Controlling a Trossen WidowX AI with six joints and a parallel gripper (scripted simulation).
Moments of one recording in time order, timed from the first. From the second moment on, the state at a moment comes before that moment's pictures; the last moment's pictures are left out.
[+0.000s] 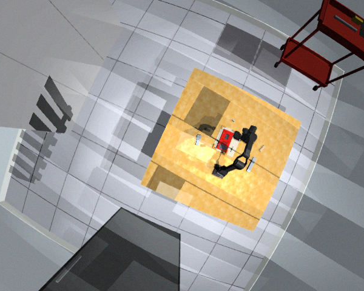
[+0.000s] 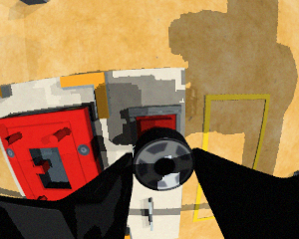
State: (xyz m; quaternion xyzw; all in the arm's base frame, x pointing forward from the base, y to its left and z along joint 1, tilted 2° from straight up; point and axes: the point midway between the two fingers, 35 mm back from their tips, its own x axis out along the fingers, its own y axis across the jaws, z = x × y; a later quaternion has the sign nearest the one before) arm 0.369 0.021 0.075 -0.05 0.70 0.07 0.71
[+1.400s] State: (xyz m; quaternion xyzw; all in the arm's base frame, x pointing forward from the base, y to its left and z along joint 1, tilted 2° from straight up) arm 0.369 0.020 0.090 -0.05 0.70 0.07 0.71
